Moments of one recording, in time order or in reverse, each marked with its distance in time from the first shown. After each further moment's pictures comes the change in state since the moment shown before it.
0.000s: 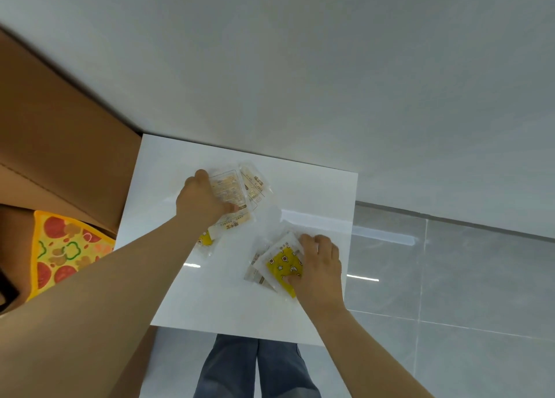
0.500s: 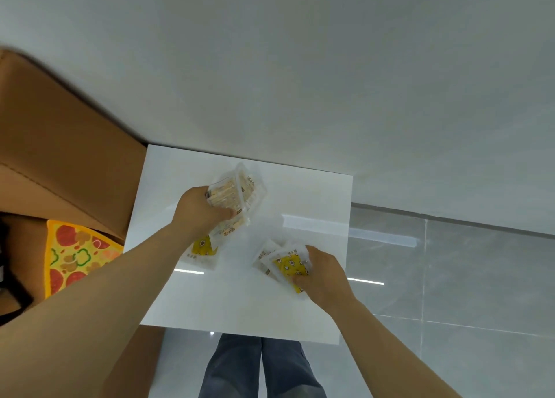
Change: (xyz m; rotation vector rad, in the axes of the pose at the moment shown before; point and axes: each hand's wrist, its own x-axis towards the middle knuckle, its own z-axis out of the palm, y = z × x) left_hand -0.031 0.000 -0.023 -0.361 -0.109 0.027; right_hand -0.001 0.006 -0.027 0.294 -0.279 0.095
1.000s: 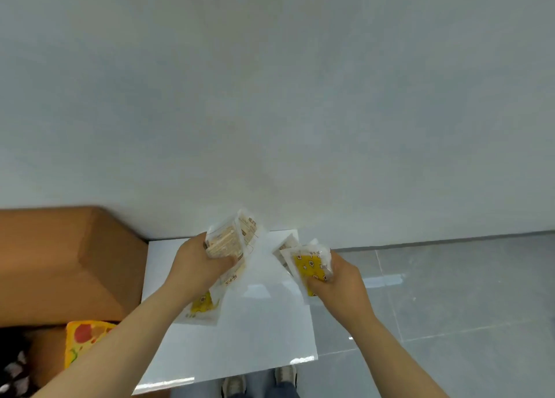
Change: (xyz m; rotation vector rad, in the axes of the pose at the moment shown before) left_hand -0.175 0.124 -0.085 0.023 -0.065 0.379; right_hand -0.170 -0.068 -0.122 0.305 0.492 -0.070
